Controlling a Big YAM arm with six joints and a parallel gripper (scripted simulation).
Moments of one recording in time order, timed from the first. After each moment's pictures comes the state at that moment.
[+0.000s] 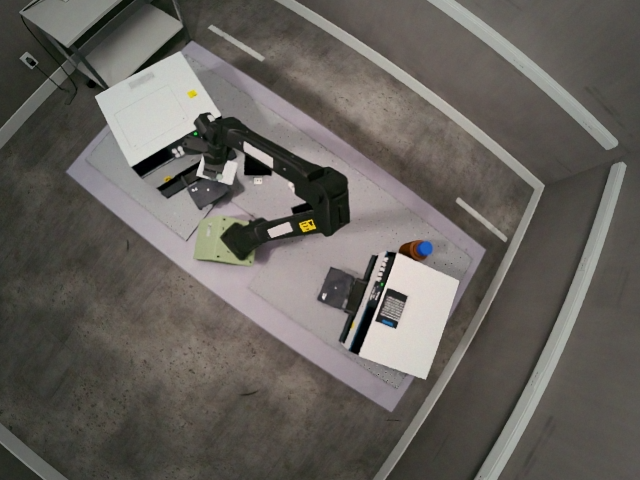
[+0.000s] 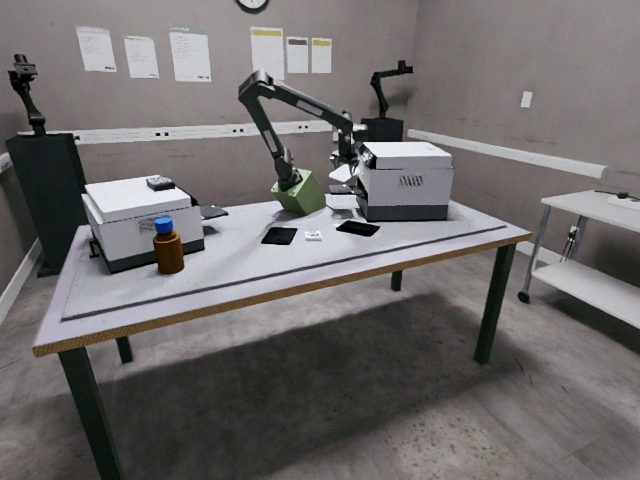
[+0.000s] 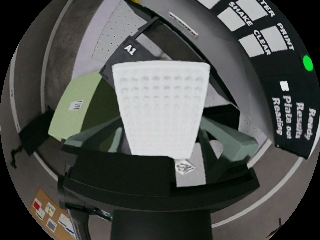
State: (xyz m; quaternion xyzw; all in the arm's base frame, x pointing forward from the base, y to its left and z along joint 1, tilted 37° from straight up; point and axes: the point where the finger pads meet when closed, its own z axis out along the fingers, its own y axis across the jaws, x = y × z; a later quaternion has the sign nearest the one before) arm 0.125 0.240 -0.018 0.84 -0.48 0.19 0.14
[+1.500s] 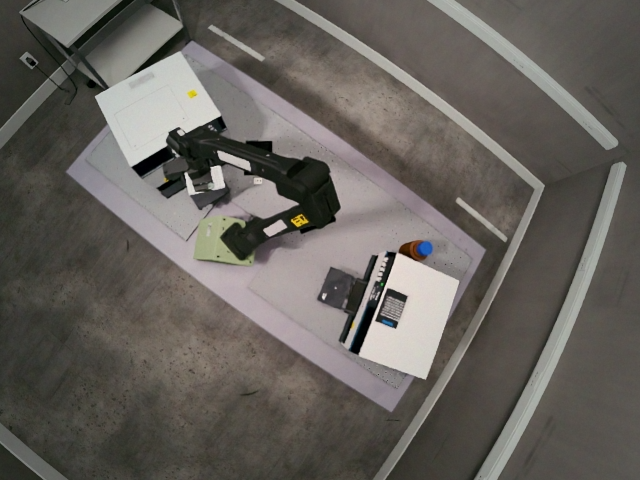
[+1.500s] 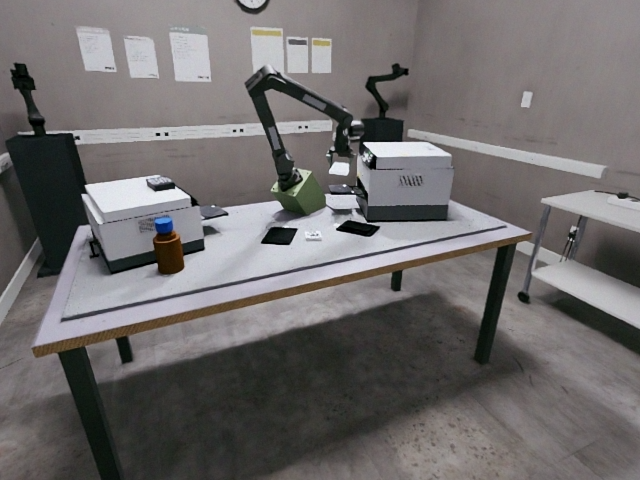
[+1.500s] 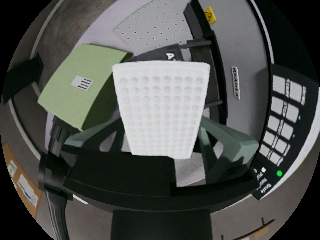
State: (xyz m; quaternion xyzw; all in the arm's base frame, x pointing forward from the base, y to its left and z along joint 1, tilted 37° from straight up) arm 0.067 0.237 -0.034 0.92 -0.27 0.21 0.20
